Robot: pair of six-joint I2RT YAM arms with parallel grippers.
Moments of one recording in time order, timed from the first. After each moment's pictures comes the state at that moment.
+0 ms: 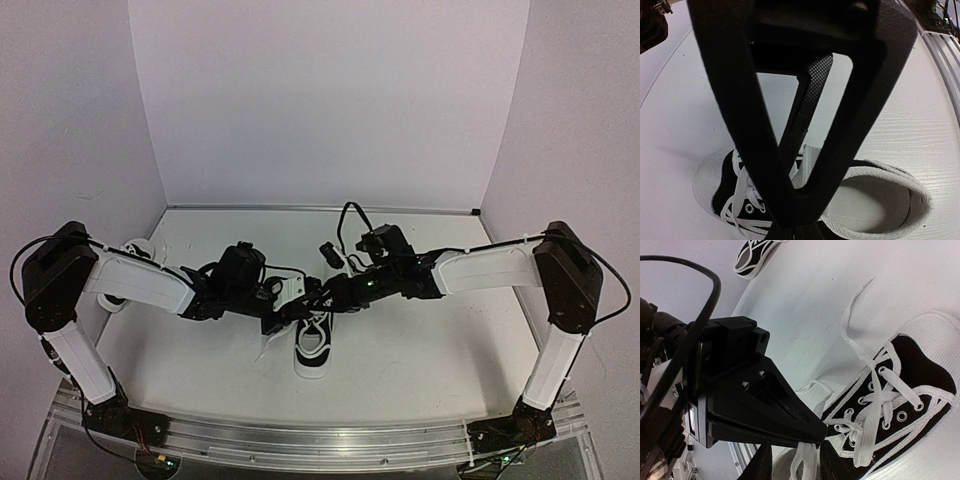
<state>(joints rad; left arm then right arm) -0.87 1.69 0.85 0.24 0.39 0.51 0.81 1.82 1.12 0.04 -0.60 0.52</state>
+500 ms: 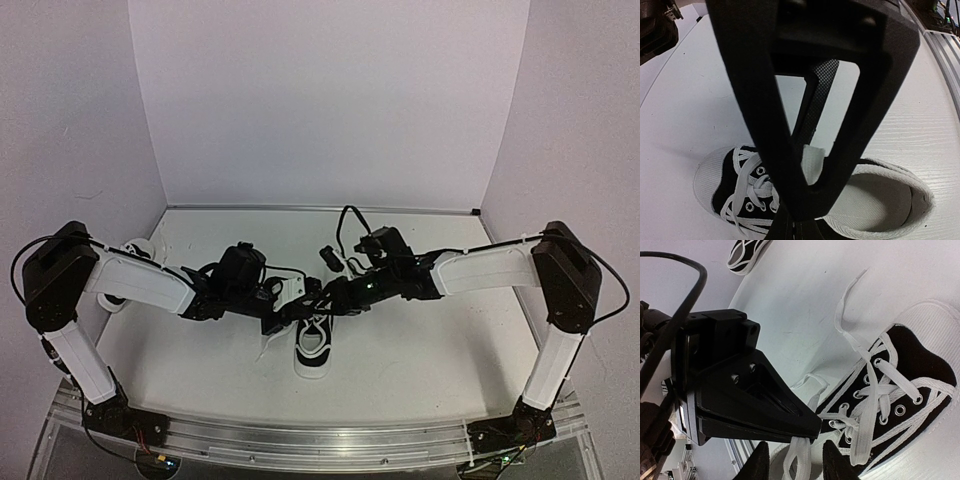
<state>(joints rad) -0.87 1.69 0.85 0.24 0.38 0.51 0.81 1.83 1.12 0.02 -0.59 0.51</state>
